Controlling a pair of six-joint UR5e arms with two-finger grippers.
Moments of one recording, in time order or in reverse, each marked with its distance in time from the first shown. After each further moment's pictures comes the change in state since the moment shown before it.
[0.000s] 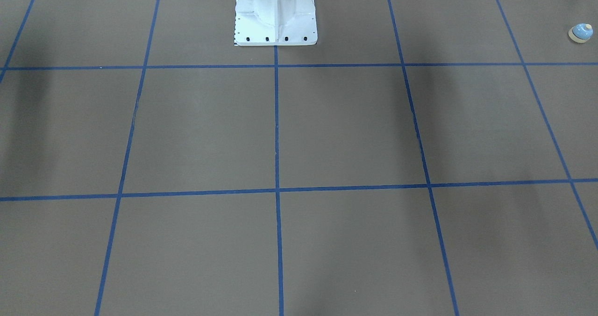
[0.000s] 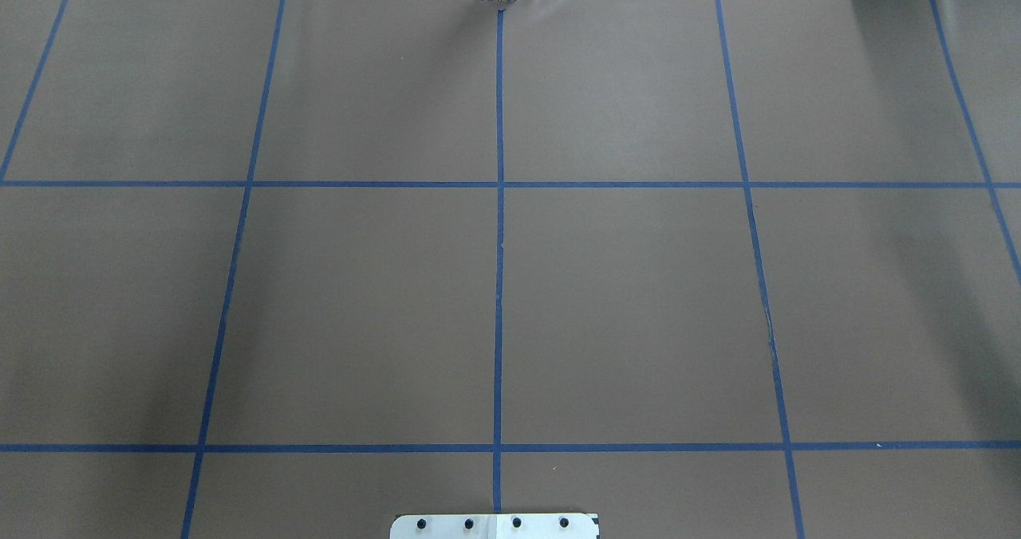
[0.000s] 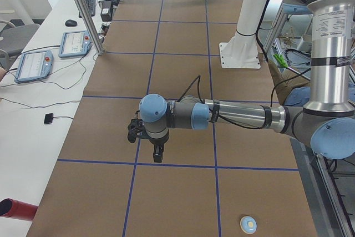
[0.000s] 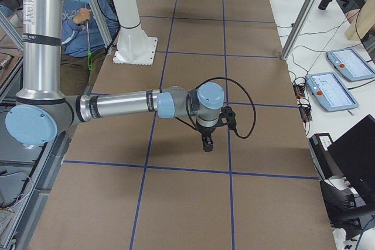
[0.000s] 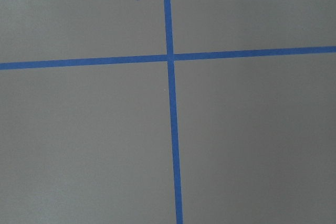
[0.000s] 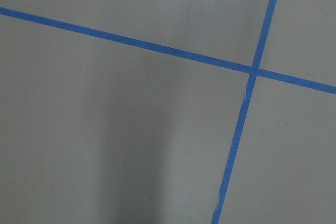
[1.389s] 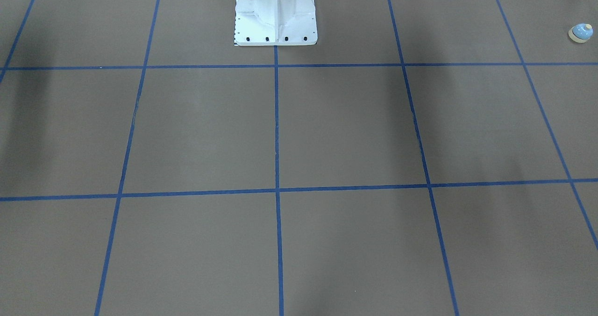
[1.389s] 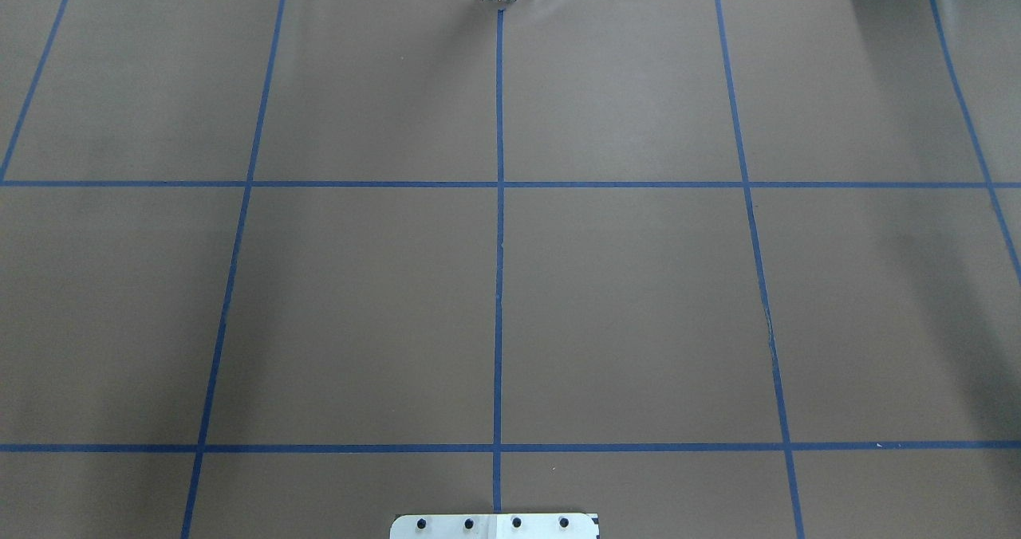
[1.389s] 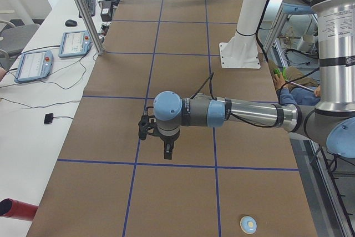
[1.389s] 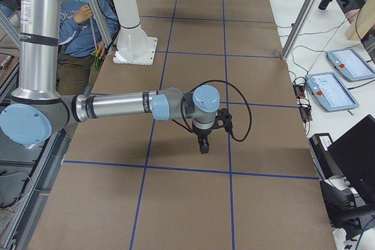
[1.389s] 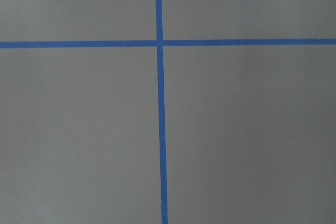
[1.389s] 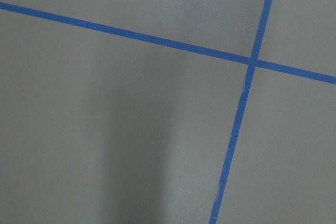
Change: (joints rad) left arm -0.024 0.093 -0.103 -0.011 -0.037 0.018; right arm 0.012 -0.027 0.010 0.004 0.014 -0.006
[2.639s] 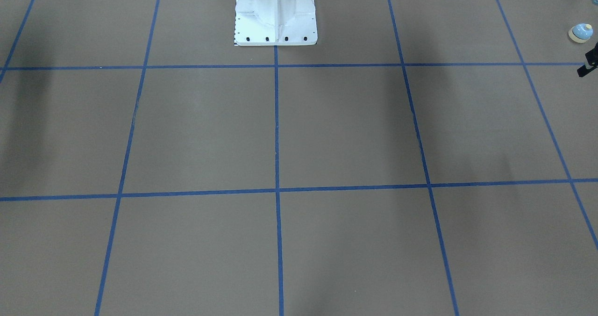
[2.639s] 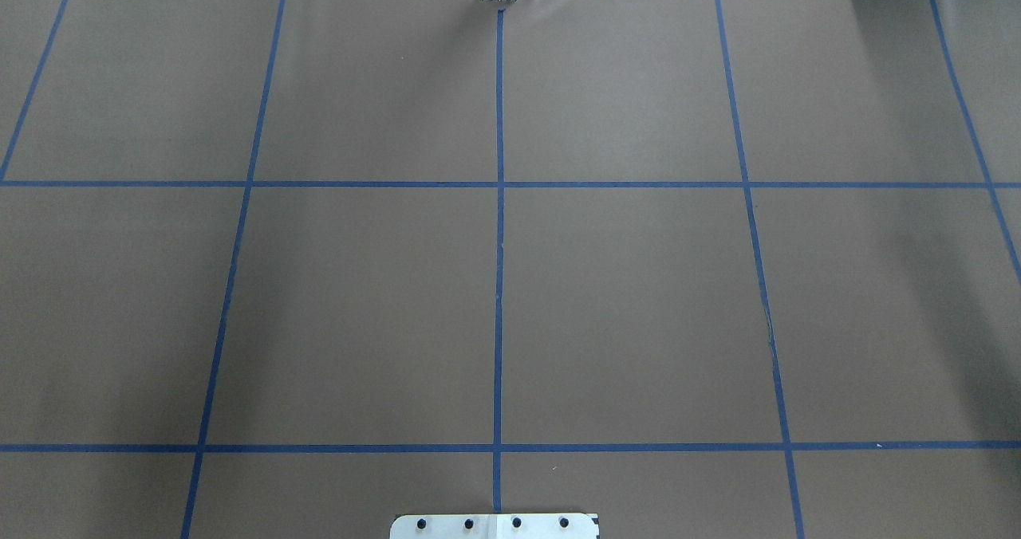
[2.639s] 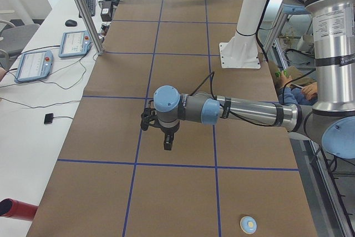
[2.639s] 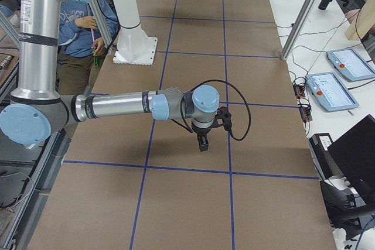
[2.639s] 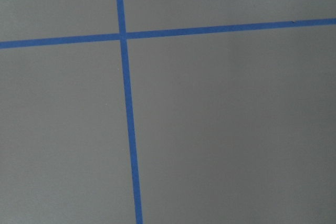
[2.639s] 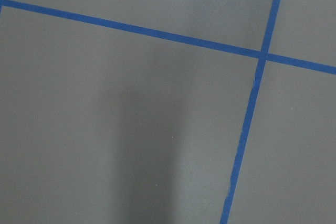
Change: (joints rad) left arm 0.136 0.017 -0.011 -0.099 0.002 -0.109; right arm -0.001 -0.002 0.003 0.000 0.048 0.003
